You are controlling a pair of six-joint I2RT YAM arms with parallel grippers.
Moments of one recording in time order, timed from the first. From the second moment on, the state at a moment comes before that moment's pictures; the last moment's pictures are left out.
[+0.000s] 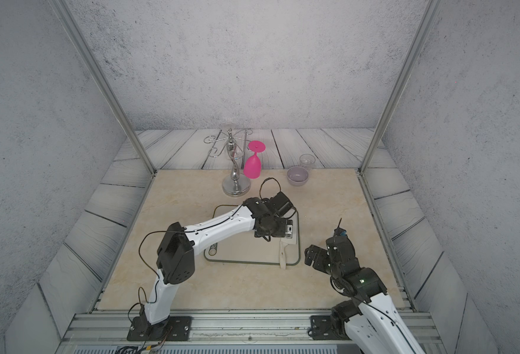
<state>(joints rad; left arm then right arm) -0.95 2.07 1.85 -0.94 -0.04 -0.80 0.37 0.61 0.59 -0.83 0.04 0.66</state>
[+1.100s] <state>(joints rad) -0.18 1.35 1.00 -0.62 -0.43 -0.46 0.33 1.20 0.73 -0.22 0.68 0.29</state>
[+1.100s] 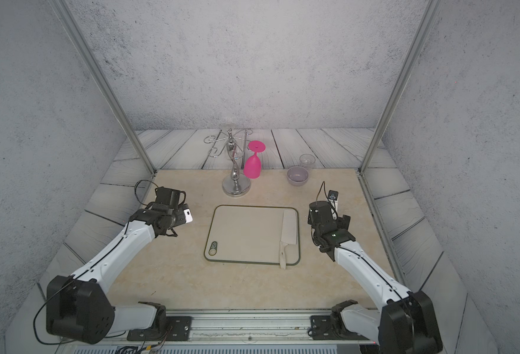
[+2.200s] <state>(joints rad) -0.01 1.54 0.46 0.65 -0.17 0.01 0.09 1.55 0.42 0.72 0.30 0.00</state>
